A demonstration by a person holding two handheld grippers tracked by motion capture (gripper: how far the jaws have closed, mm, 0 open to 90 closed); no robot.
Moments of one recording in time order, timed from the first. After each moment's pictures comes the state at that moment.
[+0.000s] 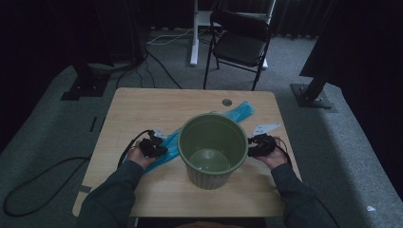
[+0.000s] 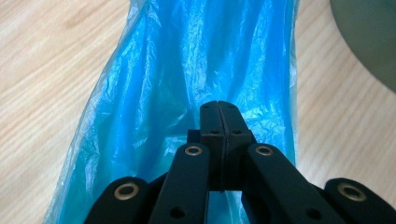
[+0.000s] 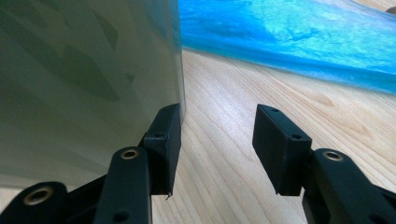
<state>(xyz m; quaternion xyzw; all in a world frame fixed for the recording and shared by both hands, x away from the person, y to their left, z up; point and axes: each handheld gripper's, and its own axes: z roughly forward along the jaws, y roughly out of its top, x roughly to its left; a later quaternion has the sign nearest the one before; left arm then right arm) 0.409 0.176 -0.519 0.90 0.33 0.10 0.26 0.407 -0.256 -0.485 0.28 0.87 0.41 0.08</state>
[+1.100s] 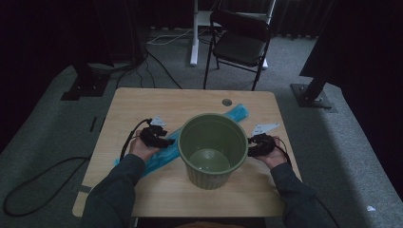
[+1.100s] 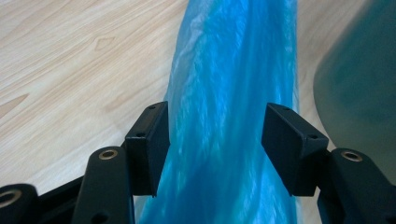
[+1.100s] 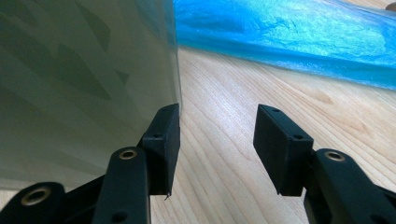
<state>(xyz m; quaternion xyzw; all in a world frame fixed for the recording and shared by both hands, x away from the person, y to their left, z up) 0.442 0.169 -0.496 0.86 0.35 0.11 0.35 0.409 -0.256 -0.487 0.28 0.87 0.40 0.09</state>
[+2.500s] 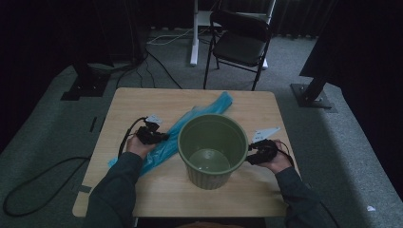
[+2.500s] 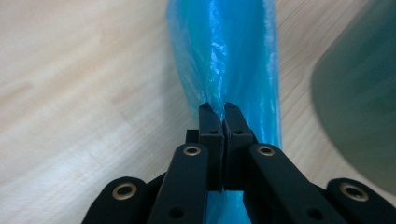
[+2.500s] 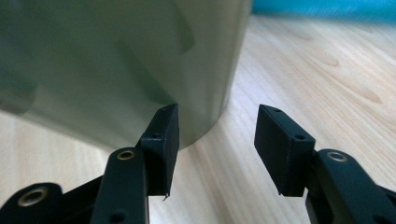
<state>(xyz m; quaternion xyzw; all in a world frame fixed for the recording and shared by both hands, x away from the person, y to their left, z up) 0.442 0.188 -0.485 0.86 0.35 0.08 0.36 0.383 -0.254 -0.473 0.22 0.89 0.39 0.05</state>
